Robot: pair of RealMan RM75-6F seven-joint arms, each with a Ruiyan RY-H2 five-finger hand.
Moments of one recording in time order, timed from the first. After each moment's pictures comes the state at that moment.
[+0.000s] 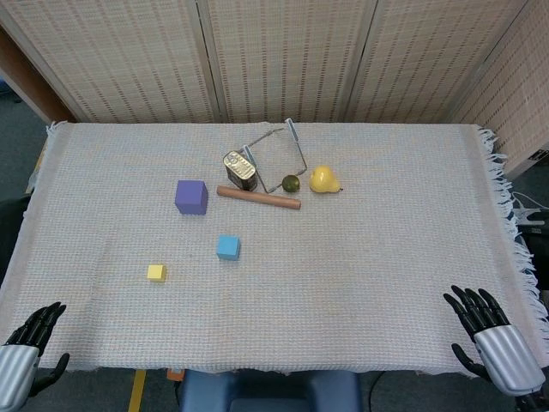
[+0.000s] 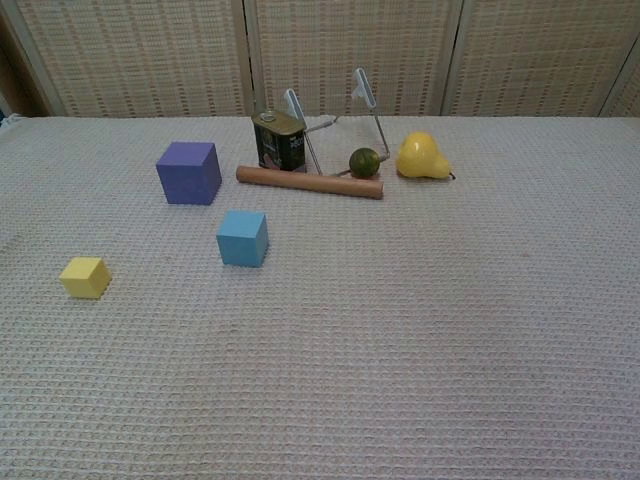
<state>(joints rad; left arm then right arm) 0.09 -1.14 0.11 -1.54 1.73 1.65 -0.01 -0.04 -1.07 -0.14 -1.57 -1.81 1.58 0.00</state>
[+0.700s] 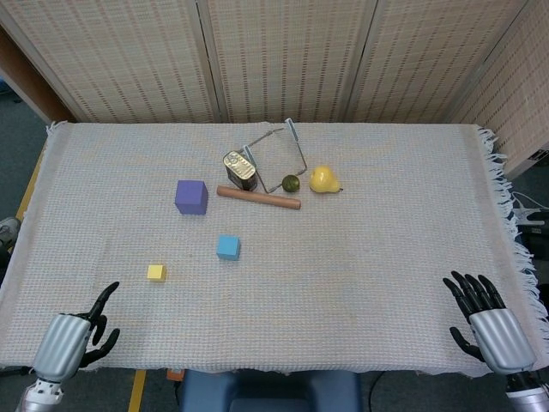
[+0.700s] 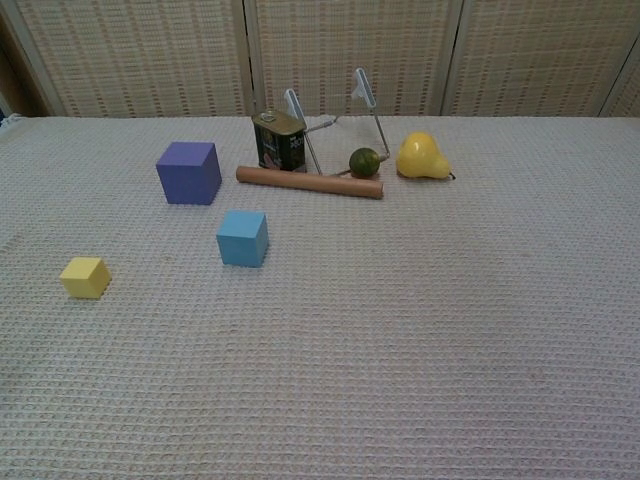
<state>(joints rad) -0.06 -1.20 0.03 -1.75 1.76 1.50 0.13 0.01 -1.10 -0.07 -1.57 -1.70 1.49 -0.06</state>
